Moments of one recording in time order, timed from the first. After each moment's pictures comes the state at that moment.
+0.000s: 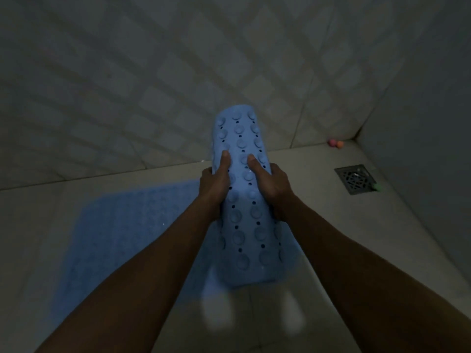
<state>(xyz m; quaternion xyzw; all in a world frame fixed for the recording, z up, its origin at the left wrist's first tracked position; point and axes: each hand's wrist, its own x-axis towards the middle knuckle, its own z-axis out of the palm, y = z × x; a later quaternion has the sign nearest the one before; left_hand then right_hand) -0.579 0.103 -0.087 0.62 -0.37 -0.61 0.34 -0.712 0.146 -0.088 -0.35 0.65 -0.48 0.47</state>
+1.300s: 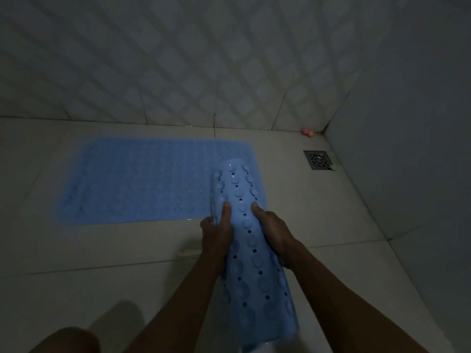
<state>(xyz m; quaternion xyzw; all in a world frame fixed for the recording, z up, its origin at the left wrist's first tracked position) -0.561 0.402 -0.162 0.59 -0.24 -0.66 0.41 -0.698 0.419 -0.122 -0.31 0.69 -0.35 0.55</state>
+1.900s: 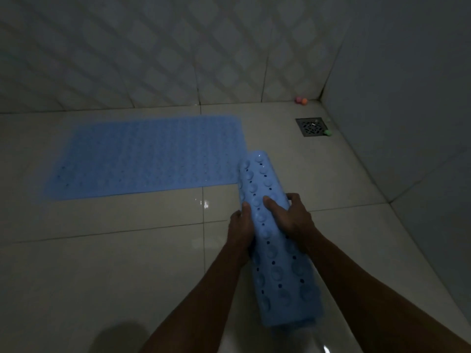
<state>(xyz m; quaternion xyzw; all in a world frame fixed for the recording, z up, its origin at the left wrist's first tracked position) -0.694 0.477 -0.242 0.58 -0.26 -0.71 0.31 -0.818 0.503 -0.183 -0.36 0.75 -0.33 0.45</state>
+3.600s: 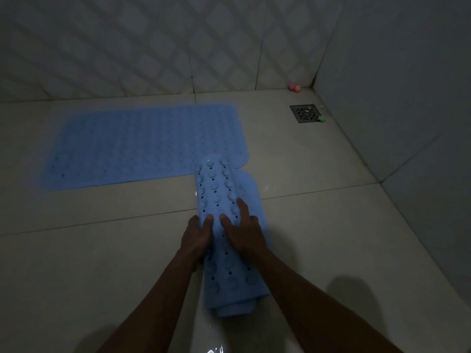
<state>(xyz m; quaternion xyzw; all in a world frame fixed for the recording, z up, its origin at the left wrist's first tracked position) -0.569 0.516 -0.235 0.67 -0.42 -0.56 0.24 -0.697 0.541 -0.241 -0.44 0.75 -0.28 0.42</state>
